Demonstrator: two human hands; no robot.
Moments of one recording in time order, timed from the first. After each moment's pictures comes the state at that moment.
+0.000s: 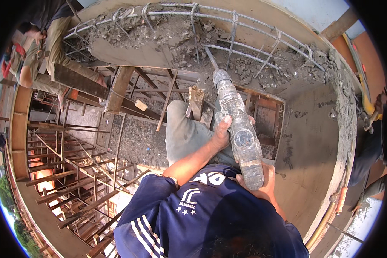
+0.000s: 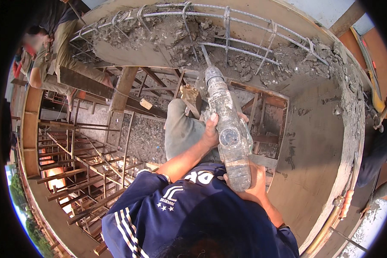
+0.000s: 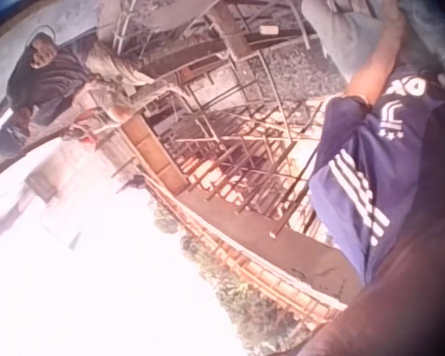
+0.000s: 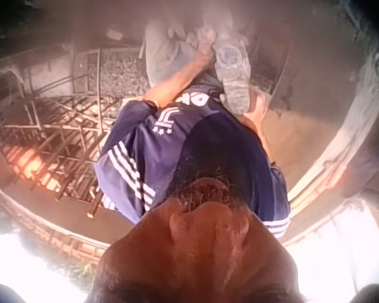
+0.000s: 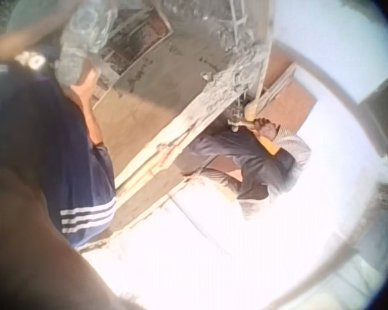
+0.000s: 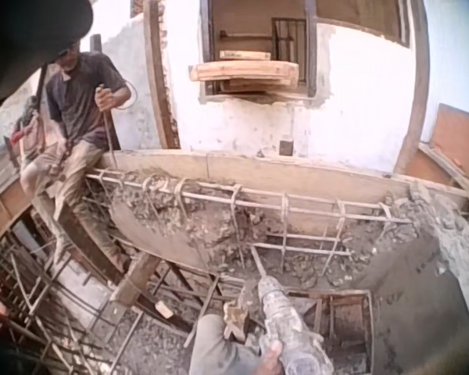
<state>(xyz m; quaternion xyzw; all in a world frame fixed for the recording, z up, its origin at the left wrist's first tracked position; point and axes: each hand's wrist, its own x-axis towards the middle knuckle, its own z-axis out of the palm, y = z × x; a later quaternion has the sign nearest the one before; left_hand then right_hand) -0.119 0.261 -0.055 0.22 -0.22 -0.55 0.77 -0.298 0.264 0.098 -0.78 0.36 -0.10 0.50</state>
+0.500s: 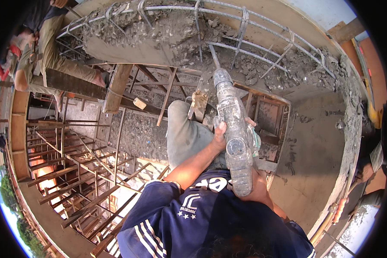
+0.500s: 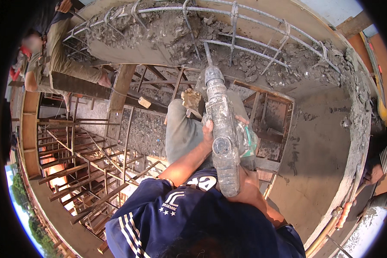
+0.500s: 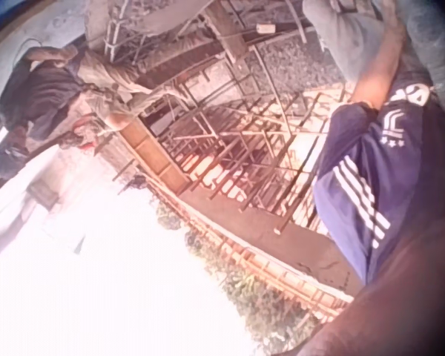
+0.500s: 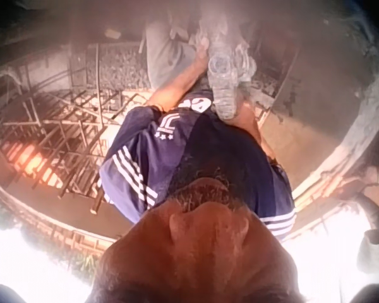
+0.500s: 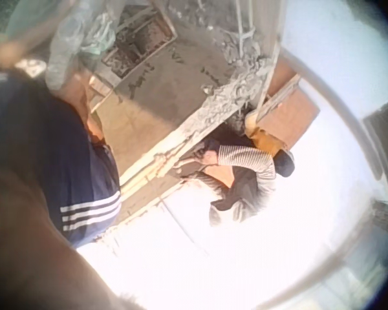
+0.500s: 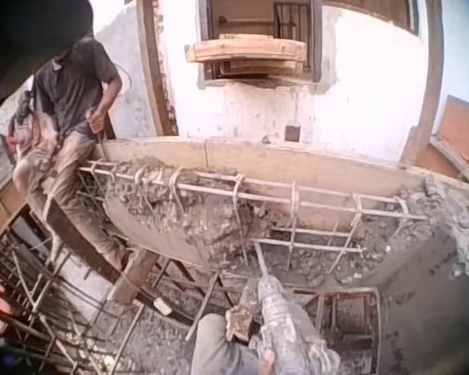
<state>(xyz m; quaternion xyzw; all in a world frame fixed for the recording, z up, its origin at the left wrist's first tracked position) -0.107 0.256 -0.086 0.17 -0.20 -0.55 0.79 -0.278 0.261 0.060 -0.85 0.26 -0.08 0.45</state>
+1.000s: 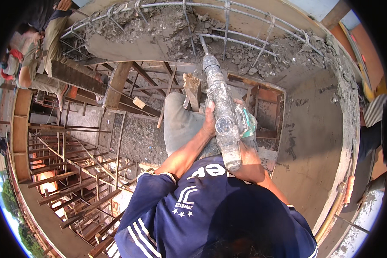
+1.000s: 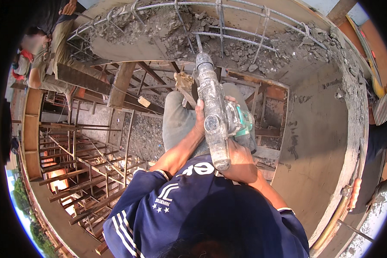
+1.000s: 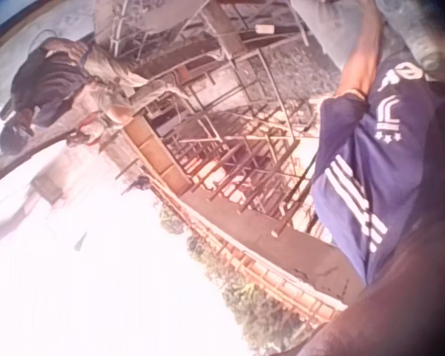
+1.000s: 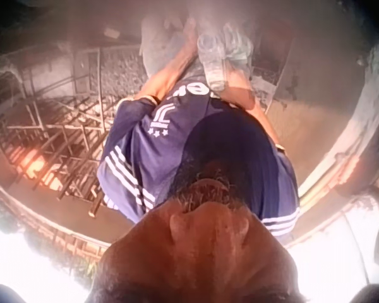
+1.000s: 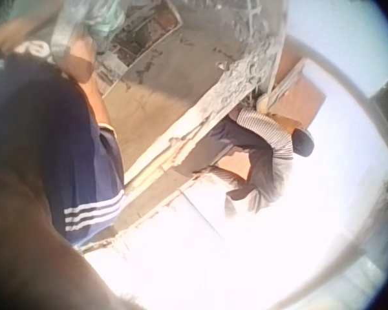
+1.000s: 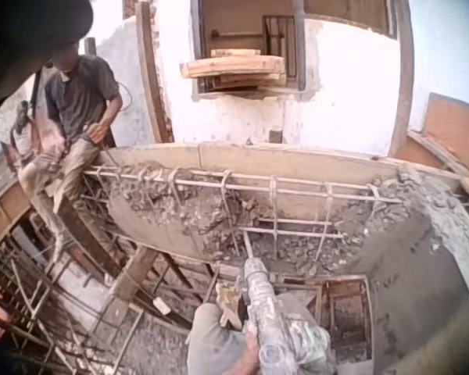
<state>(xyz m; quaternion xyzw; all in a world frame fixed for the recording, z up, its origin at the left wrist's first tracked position) -0.112 0.269 -0.090 0.18 -0.18 -0.57 0.78 -0.286 0.258 0.023 -0.89 0.18 -0.10 0.42</state>
